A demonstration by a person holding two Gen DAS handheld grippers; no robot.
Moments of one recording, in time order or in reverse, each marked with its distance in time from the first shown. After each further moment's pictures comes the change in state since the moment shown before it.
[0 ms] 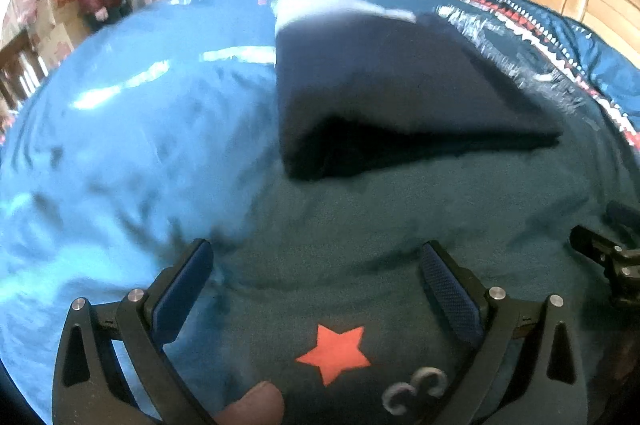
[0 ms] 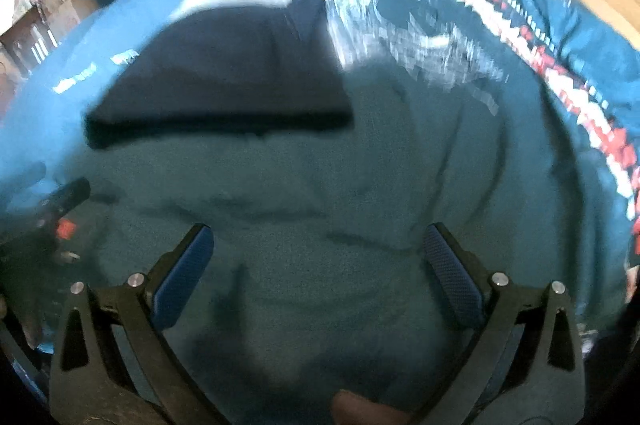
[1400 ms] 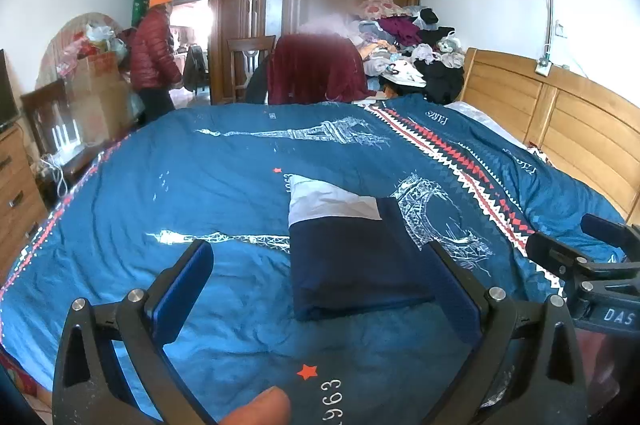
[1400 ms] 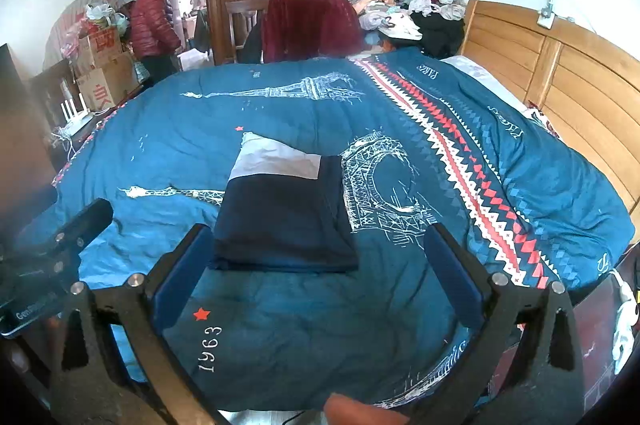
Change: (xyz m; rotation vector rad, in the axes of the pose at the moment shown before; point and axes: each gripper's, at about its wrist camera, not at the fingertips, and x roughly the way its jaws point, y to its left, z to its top) left arm -0.262 0.005 0.085 -0.082 -0.348 -0.028; right arm -0.213 0.044 0.084 -0.018 -0.288 -0.012
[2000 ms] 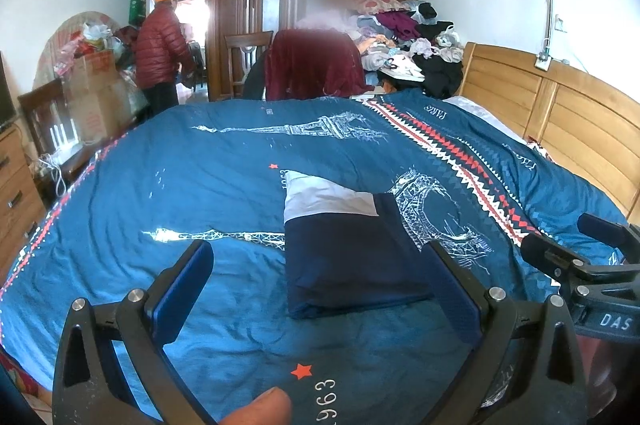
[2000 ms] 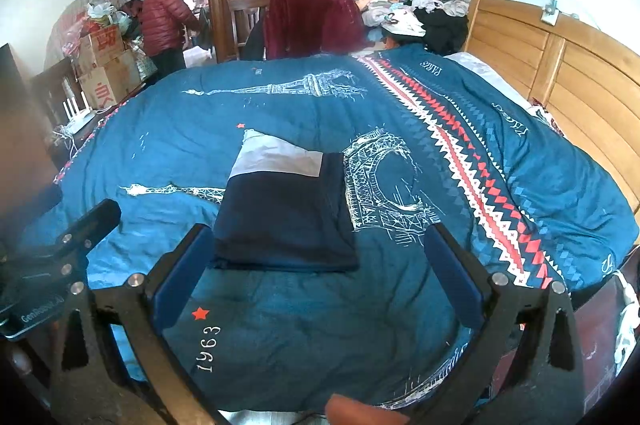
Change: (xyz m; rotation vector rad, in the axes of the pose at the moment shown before) left arm 0.006 -0.007 0.000 0.007 0.017 0.003; right arm 0.006 -0.005 0.000 -0.001 0.010 0.013
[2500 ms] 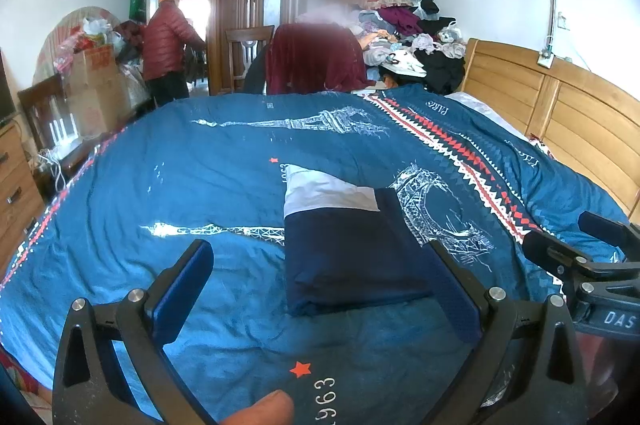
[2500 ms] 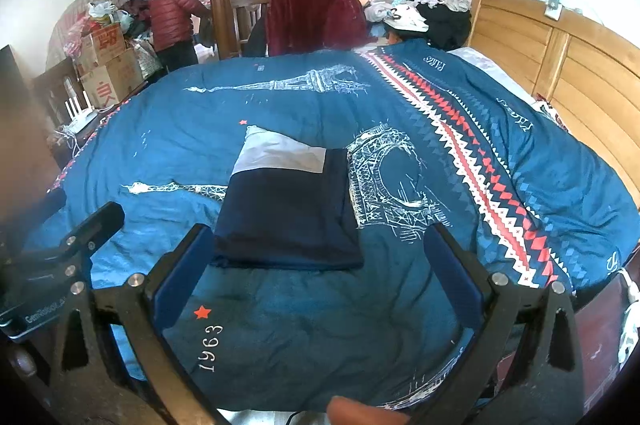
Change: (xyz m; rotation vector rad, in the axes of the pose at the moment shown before) left arm 0.012 0.002 -0.004 -0.010 0.021 -0.004; right arm 0.008 0.002 -0.002 0.006 0.012 0.015
